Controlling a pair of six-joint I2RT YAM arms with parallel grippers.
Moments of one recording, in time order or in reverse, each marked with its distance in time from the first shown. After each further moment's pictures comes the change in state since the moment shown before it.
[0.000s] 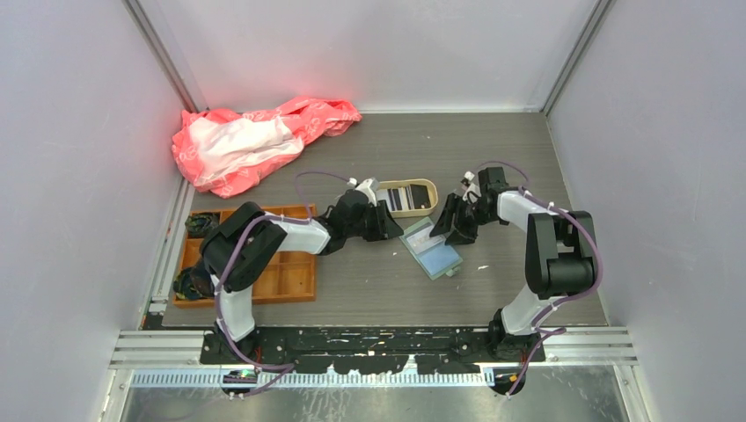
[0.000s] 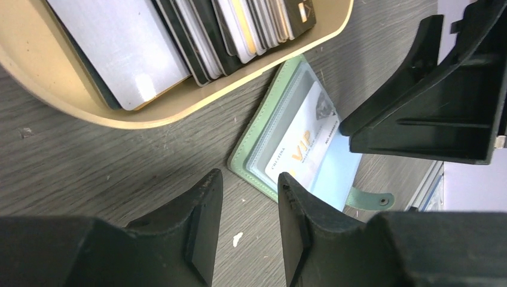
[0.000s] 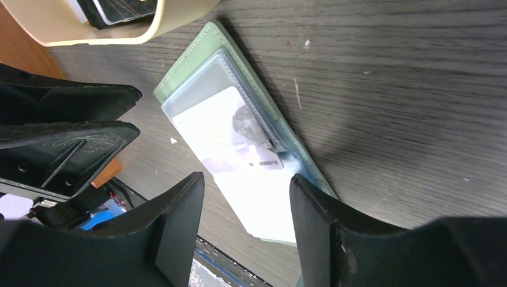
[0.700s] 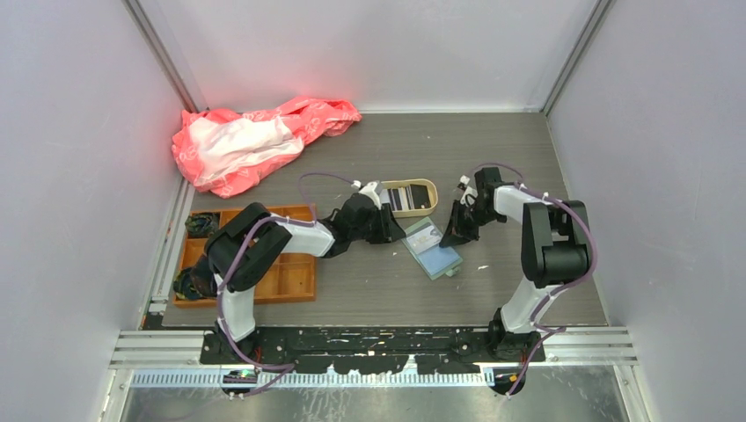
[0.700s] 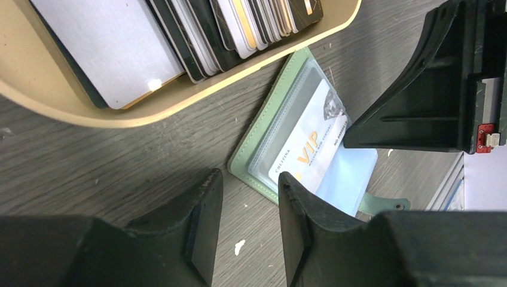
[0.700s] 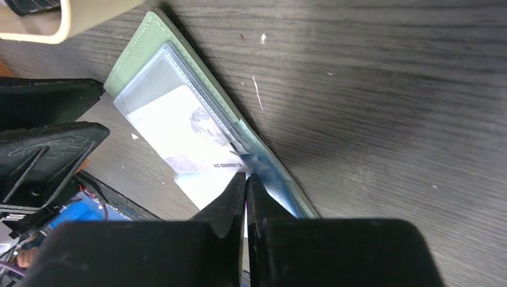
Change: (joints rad) left arm -0.038 0.025 0.002 0.000 -0.063 0.006; right arm 0.004 0.073 0.050 -0.104 0.073 -0.105
